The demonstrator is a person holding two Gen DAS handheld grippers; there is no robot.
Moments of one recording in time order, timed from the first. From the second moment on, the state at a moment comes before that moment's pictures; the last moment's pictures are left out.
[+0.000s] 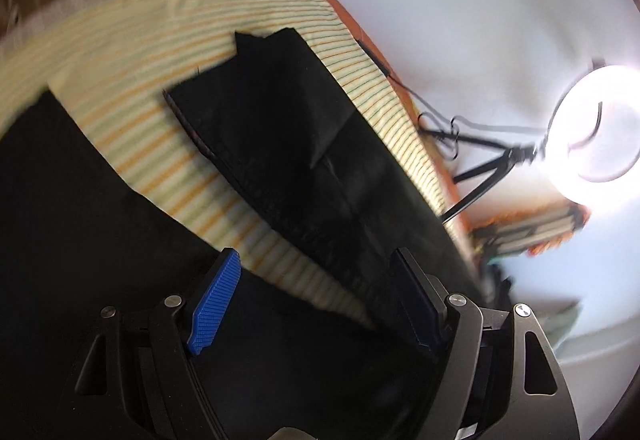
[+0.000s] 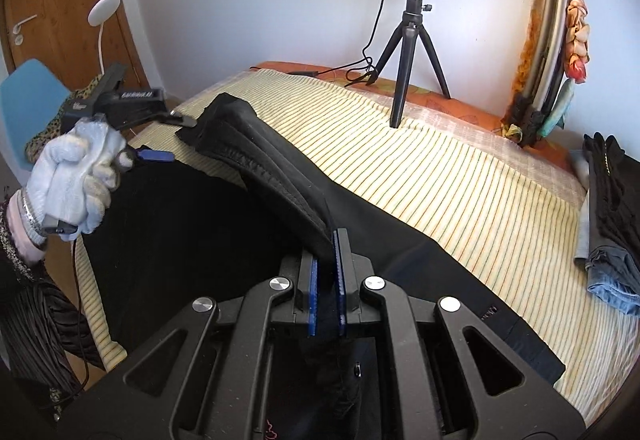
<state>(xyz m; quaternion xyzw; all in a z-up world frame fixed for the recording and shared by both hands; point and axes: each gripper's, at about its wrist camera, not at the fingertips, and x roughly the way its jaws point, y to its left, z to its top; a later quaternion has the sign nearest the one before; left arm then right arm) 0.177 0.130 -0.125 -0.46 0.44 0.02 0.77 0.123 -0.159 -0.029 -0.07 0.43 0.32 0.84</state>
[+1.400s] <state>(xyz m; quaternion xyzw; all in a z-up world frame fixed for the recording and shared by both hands) 0.218 0.143 -0.100 -0.44 0.31 0.07 0.84 0.101 -0.153 -0.022 -0.10 0.41 0.33 0.84</state>
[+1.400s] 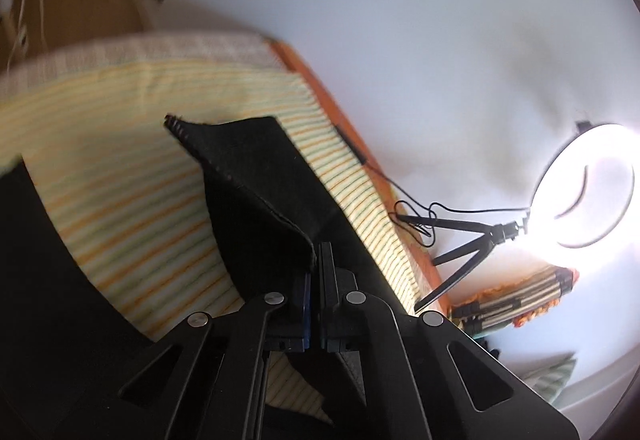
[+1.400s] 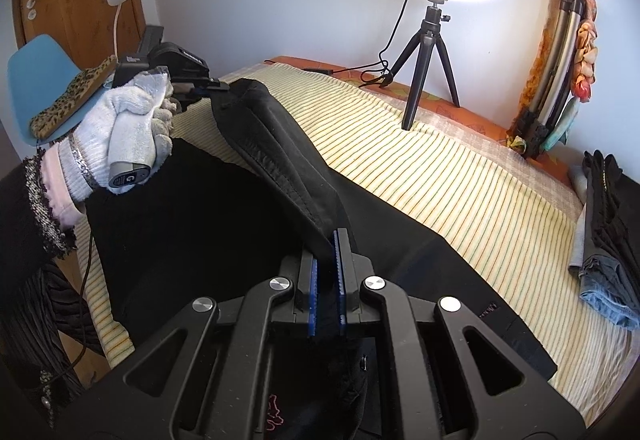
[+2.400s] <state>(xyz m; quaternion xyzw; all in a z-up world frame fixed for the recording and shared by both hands) 0.069 0.167 -0.144 -0.46 0.31 0.13 0.82 -0.012 -0.134 -0.058 -0.29 0.41 0.34 0.79</state>
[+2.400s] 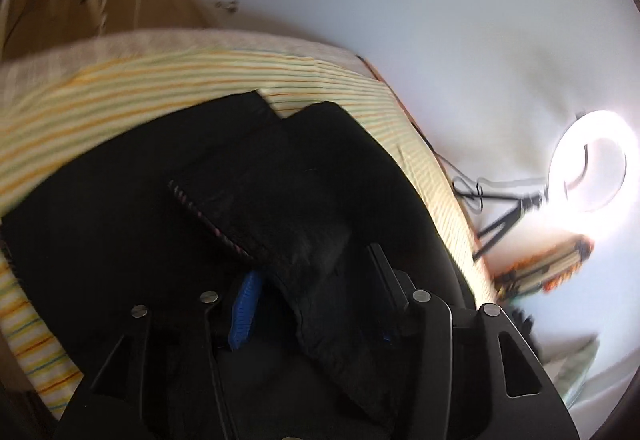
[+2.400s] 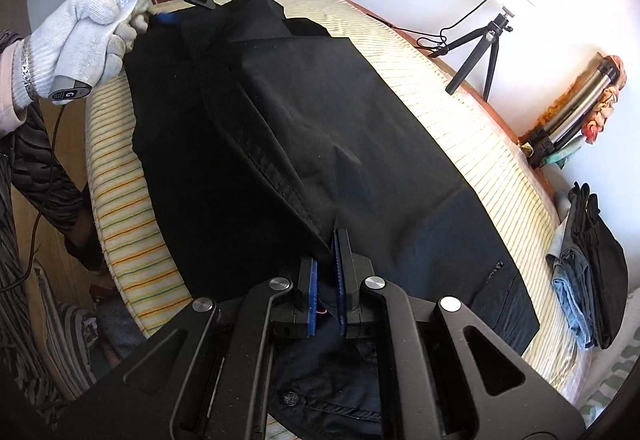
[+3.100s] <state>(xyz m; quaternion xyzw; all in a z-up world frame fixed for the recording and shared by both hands) 0.016 0.186 -0.126 -0.38 0.28 0.20 0.86 -0.022 -0.131 -0.061 -0.33 0.40 0.35 0.78</state>
